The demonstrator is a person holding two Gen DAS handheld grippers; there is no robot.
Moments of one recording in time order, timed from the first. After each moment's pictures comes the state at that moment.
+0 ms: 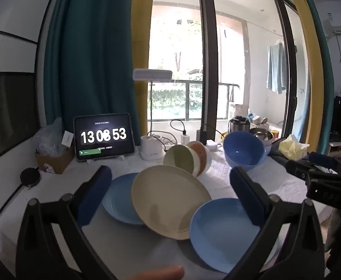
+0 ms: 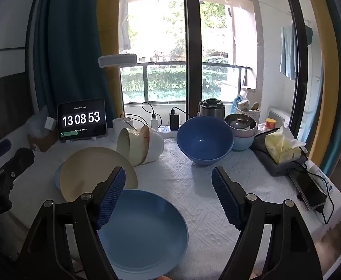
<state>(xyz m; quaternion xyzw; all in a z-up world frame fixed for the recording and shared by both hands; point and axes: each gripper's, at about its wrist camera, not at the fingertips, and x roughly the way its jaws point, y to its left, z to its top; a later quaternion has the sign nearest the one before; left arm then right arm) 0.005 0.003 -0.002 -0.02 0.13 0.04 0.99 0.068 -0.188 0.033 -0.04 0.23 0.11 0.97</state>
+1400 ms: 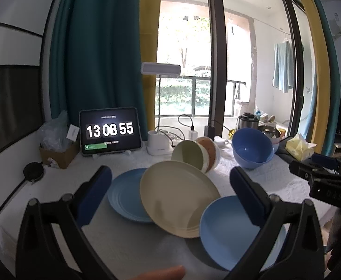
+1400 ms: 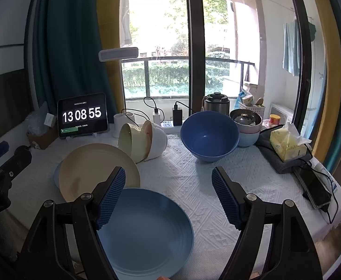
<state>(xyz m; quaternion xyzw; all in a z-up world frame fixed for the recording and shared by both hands) 0.013 0.012 -0.013 -0.02 0.14 0.06 0.99 0.077 -0.179 0.027 -0.04 0.24 0.11 0.96</state>
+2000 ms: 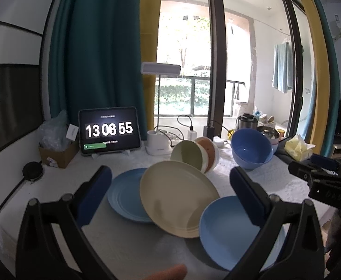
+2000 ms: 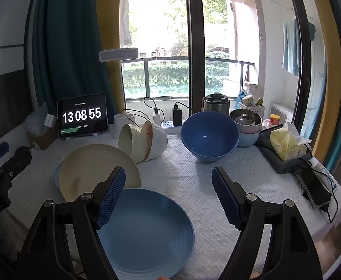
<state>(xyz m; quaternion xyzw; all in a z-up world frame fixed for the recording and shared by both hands) 0.012 0.012 -0.012 -0.03 0.15 0.05 0.99 0.077 -0.178 0.026 -0.04 0.24 0.11 0.96</state>
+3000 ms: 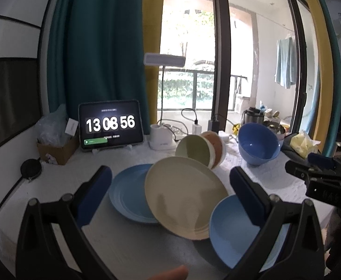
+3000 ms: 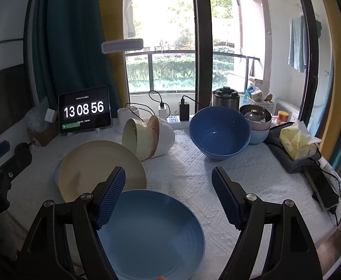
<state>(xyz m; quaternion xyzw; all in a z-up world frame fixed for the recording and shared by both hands) 0.035 0.027 -0.020 -0.03 0.17 0.06 0.98 0.100 -0.162 0.017 -0.05 0.26 0.12 0.96</state>
